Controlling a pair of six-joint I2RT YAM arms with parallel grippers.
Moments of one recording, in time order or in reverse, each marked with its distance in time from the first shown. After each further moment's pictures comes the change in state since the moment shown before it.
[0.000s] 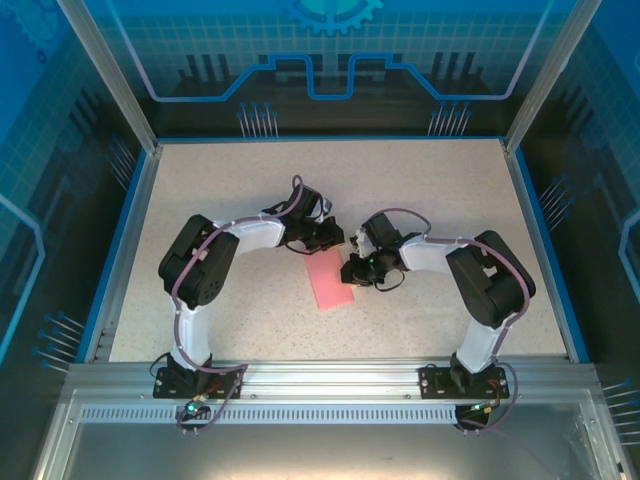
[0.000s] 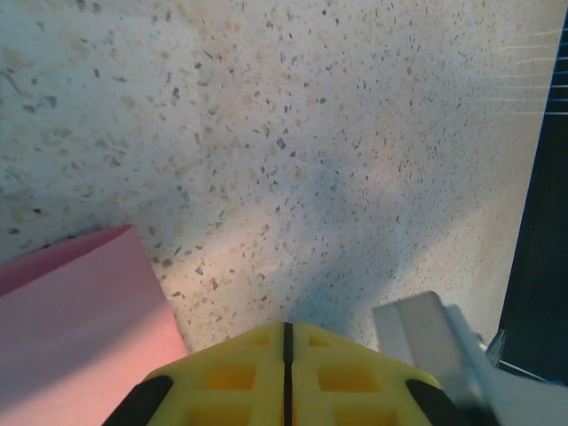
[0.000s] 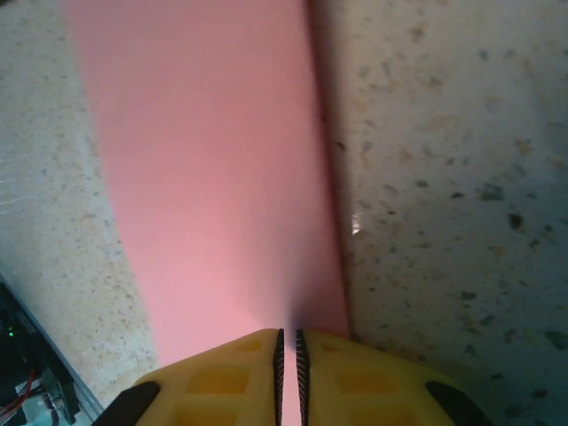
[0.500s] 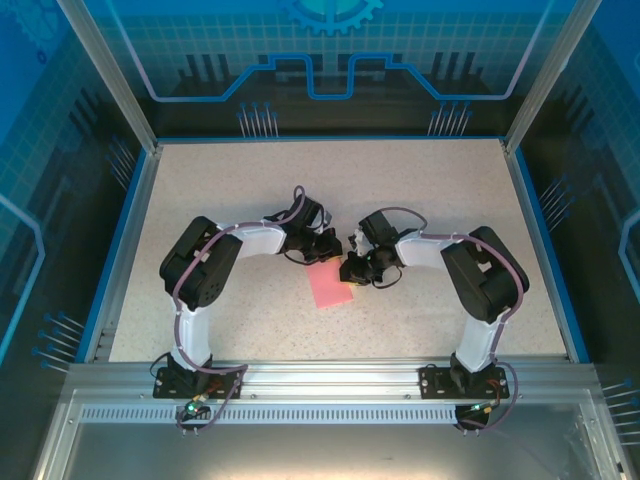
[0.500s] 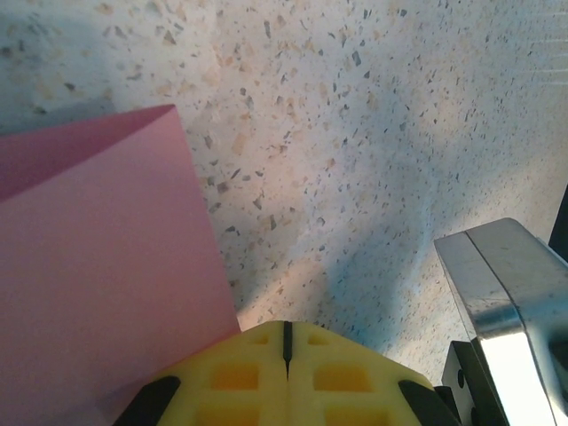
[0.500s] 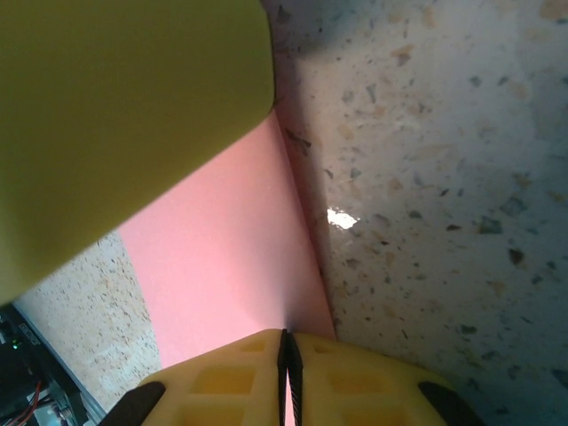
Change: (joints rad) left arm -0.020 -0.001 -0.061 -0.011 -0.001 0.002; right arm 0.001 0.040 0.053 -0.050 0.008 0.025
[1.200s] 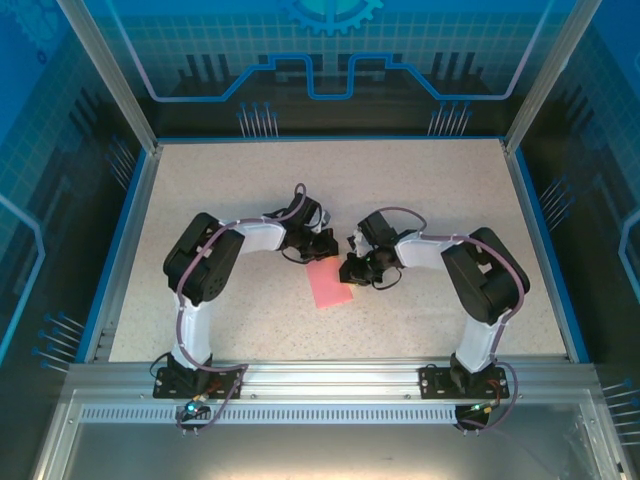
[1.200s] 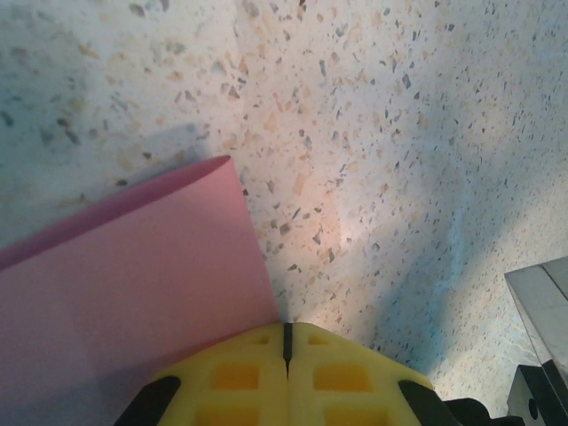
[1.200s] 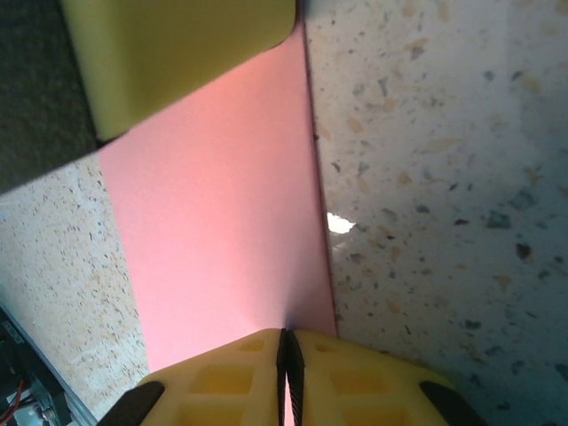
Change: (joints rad) left arm 0.037 0.051 0.042 -0.047 -0.010 0.129; right arm 0.012 -0.014 -0.018 0.003 0.019 -0.031
